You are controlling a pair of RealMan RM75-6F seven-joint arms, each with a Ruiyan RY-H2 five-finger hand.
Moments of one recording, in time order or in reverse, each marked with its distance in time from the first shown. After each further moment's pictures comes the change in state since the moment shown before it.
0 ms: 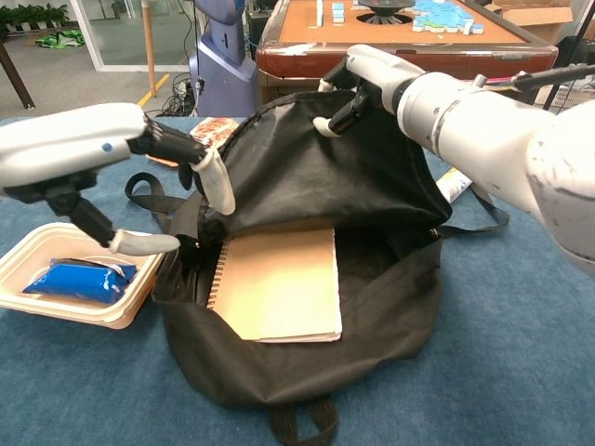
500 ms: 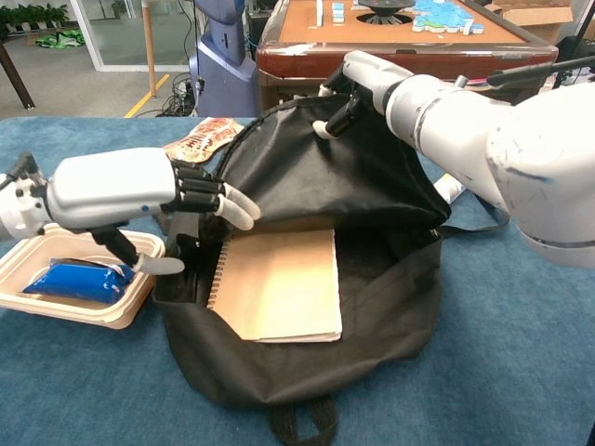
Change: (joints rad) left arm -0.077 -0.272 0.104 0.623 0.036 0.128 -0.044; right arm 0.044 -0.035 0.023 0.071 0.074 -0.007 -0.050
